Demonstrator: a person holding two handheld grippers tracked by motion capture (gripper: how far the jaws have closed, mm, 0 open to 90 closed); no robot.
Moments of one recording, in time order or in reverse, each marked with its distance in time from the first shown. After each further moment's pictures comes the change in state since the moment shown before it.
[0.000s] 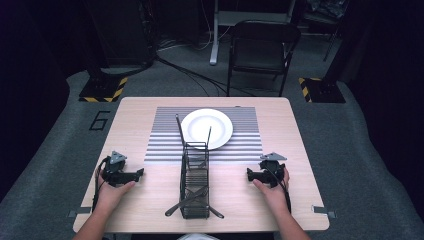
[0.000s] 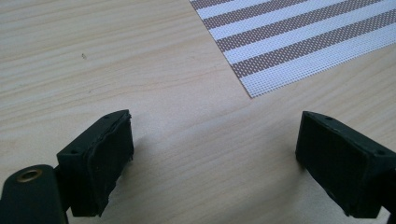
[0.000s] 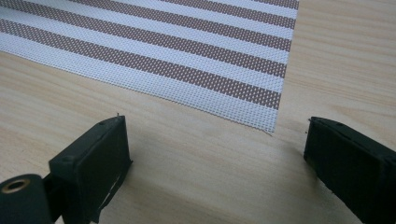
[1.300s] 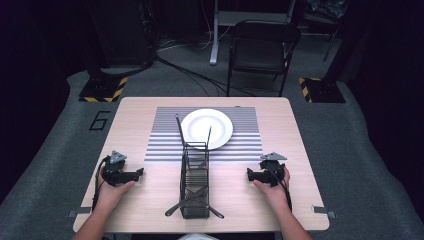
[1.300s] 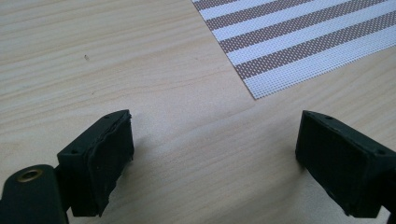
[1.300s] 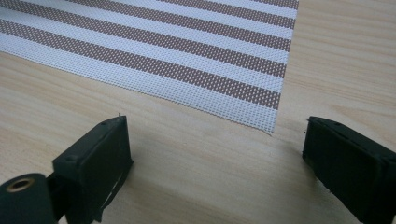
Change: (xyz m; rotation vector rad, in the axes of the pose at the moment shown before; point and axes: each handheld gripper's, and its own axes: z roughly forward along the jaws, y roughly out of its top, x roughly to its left) left arm 0.000 0.001 0.001 -0.002 0.001 0.004; right arm -0.001 0.001 -0.001 0.008 0.002 0.002
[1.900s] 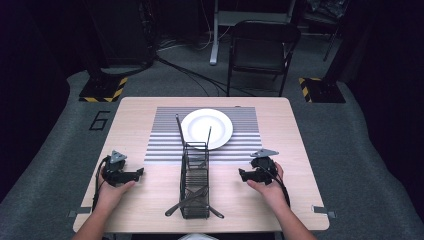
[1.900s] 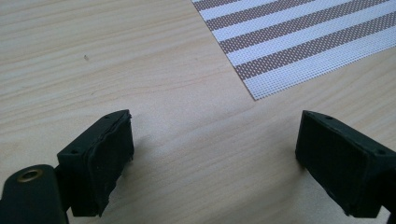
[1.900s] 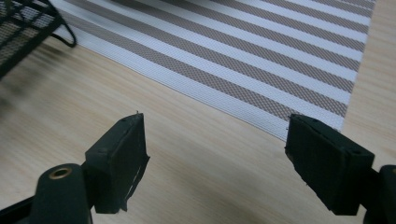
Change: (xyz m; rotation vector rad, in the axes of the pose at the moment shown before) left arm 0.000 0.001 0.000 0.006 0.001 0.001; right arm 0.033 0.029 -0.024 0.044 0.132 -0.115
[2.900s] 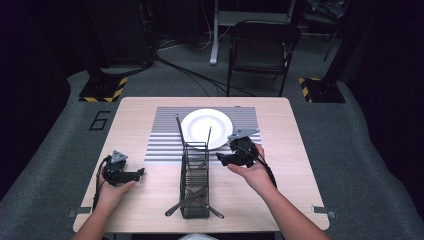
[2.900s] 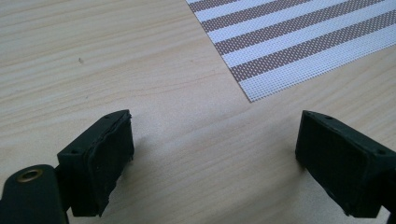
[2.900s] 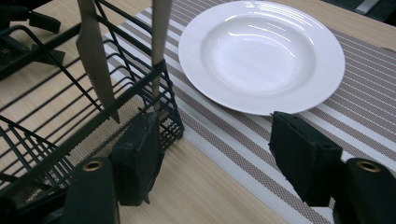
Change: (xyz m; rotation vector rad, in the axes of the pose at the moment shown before) left arm -0.001 0.001 0.001 0.000 -0.006 0.010; right arm 0.054 0.088 -0.028 -0.080 0.168 -0.150
